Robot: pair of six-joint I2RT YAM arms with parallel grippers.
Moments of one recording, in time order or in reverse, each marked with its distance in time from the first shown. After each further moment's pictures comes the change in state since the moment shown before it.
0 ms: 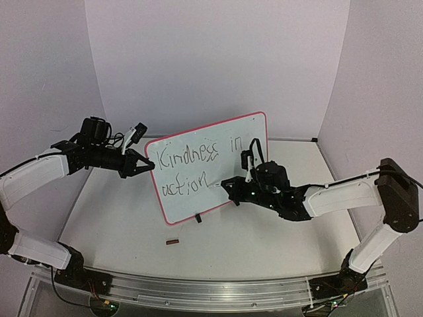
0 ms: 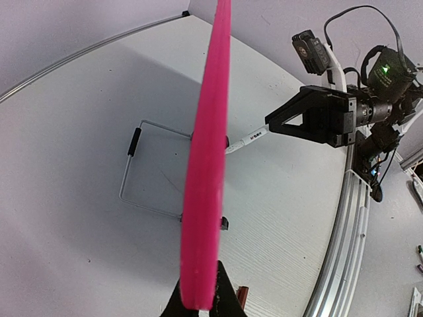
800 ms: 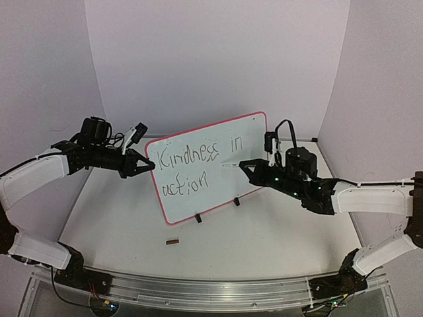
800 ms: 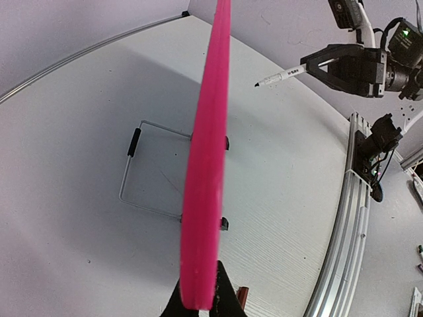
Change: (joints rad) left arm -0.004 0.000 0.000 0.003 -0.003 0.000; right arm -0.086 -0.251 -0.050 -0.060 -0.051 -0.069
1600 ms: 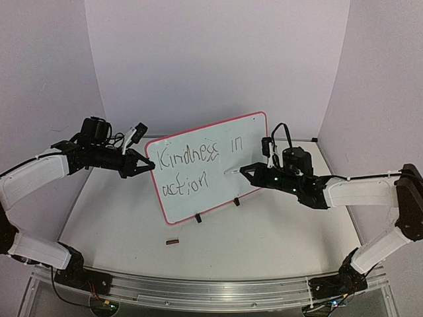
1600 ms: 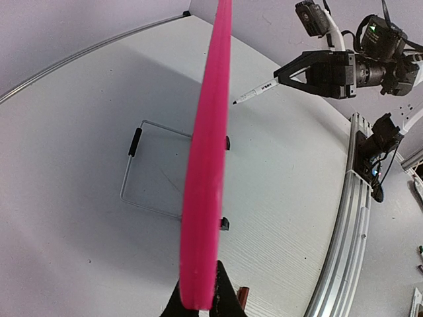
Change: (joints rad) left arm -0.001 0.000 0.000 0.000 -0.005 -0.001; right arm -0.117 0.101 0.001 0.005 -0.175 -0.002
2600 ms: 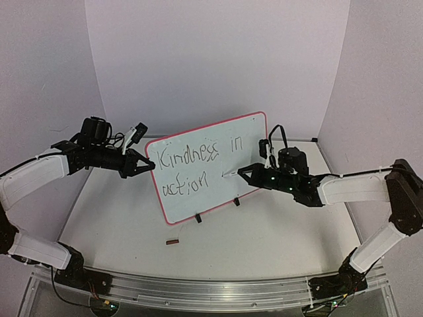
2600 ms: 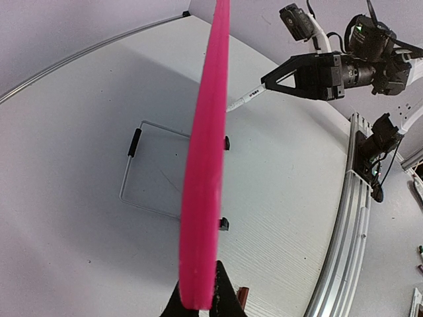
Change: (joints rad) left arm -0.001 0.000 0.000 0.000 0.000 -0.001; right arm -0.027 0.072 0.027 0.019 -0.035 0.041
